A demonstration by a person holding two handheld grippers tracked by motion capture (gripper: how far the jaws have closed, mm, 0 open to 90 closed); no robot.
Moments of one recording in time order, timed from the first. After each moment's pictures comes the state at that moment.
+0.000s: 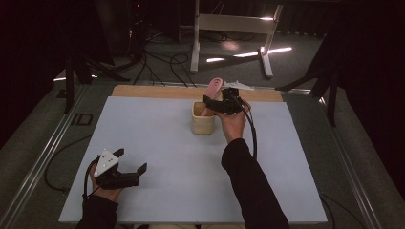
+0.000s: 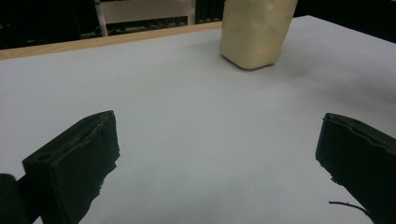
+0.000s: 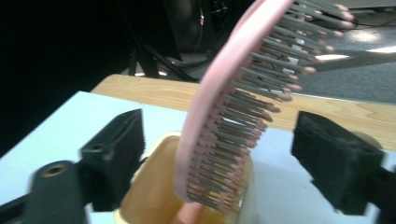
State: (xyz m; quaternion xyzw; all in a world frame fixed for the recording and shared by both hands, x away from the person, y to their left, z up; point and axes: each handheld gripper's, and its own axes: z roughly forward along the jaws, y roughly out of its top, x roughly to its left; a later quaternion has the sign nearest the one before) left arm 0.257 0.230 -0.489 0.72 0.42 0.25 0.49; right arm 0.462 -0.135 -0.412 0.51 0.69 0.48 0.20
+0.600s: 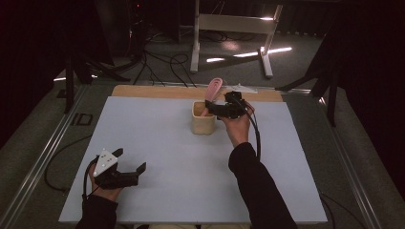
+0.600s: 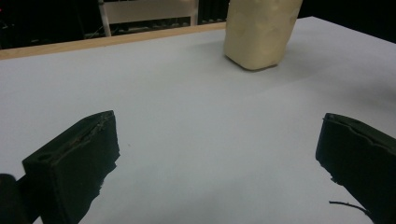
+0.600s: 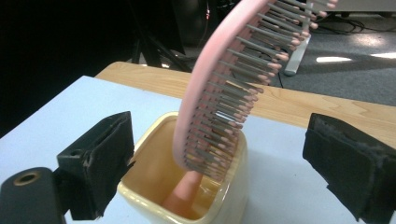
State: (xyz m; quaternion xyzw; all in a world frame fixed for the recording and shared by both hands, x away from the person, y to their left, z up) left arm 0.257 0.232 -0.489 0.72 0.43 0.25 0.49; right arm 0.449 -0.145 -0.412 0.48 0.71 0.48 0.20
